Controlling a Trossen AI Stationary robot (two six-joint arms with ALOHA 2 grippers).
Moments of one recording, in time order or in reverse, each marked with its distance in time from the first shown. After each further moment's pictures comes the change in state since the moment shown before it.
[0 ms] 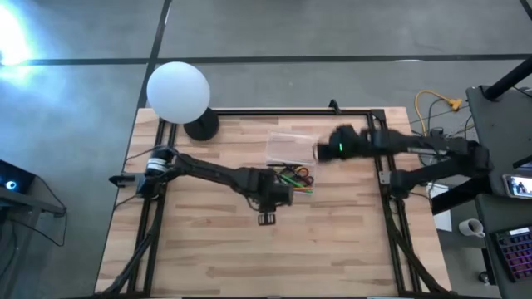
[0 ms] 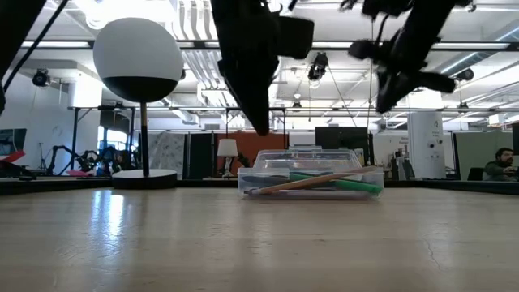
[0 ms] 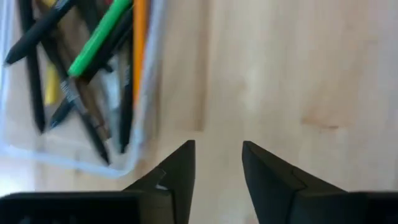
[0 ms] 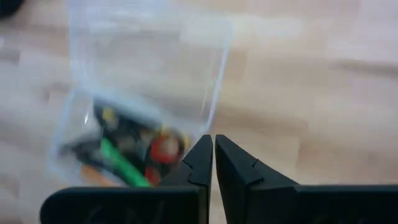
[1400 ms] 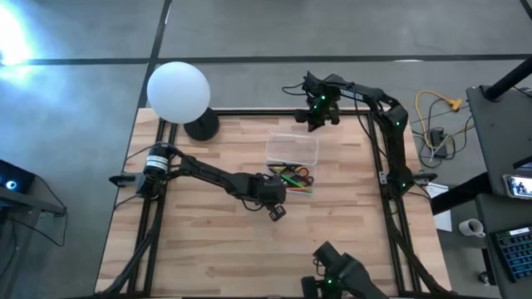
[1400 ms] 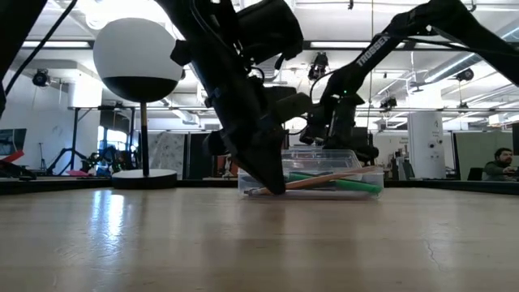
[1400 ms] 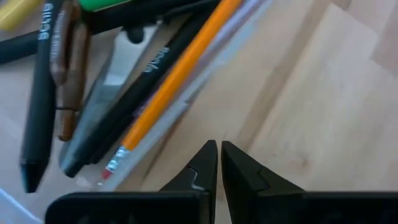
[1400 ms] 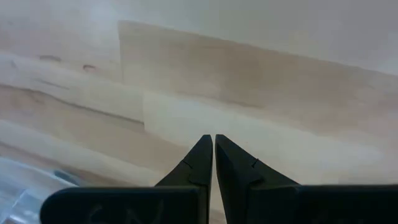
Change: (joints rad) left arm 0.046 -0.016 -0.411 0.612 -0.060 -0.460; right arm -0.622 0.975 0.700 -0.221 -0.650 -0.567
